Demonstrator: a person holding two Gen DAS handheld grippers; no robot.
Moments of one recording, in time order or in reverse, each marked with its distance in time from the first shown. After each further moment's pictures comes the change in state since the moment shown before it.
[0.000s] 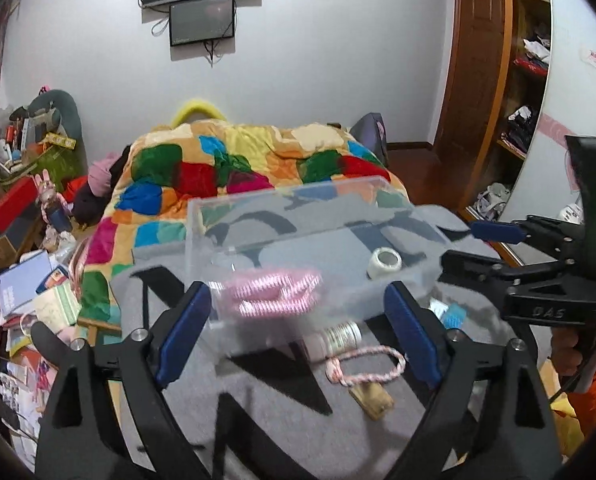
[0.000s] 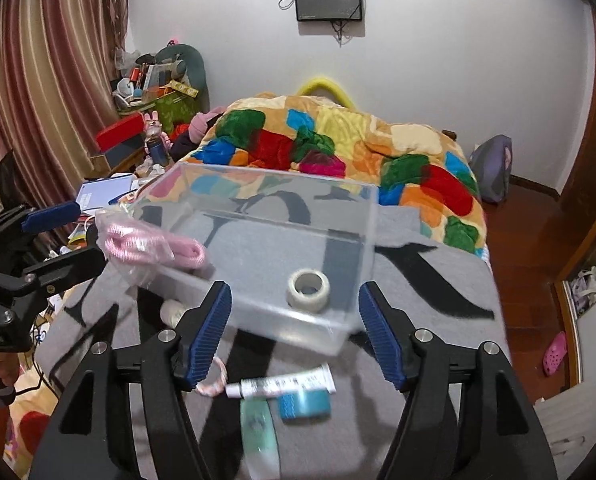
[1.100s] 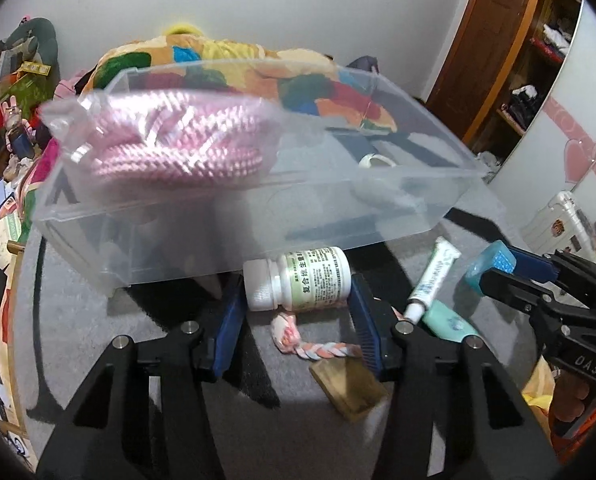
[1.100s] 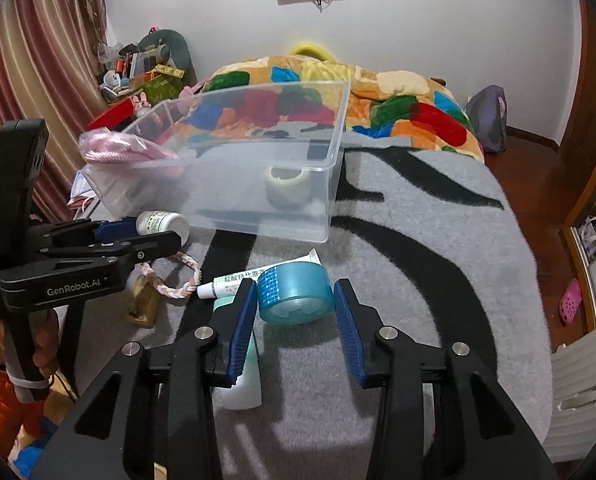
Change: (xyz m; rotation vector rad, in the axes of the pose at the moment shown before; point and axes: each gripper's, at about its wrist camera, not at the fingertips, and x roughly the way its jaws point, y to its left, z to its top) left arm 0.081 -0.022 -0.046 -0.101 0.211 -0.112; right arm 0.009 -0.018 -0.073 0.097 0.087 0.023
